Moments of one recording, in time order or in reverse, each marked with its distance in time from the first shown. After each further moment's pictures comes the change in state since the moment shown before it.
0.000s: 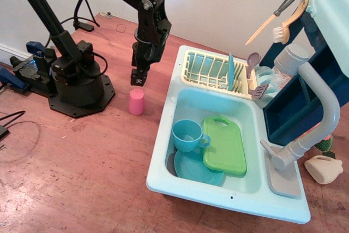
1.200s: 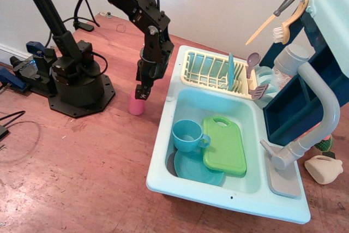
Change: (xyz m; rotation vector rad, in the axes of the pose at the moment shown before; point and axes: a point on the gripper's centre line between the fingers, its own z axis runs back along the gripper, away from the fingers) arm 0.011 -0.009 -0.045 -0.025 0.013 -0.025
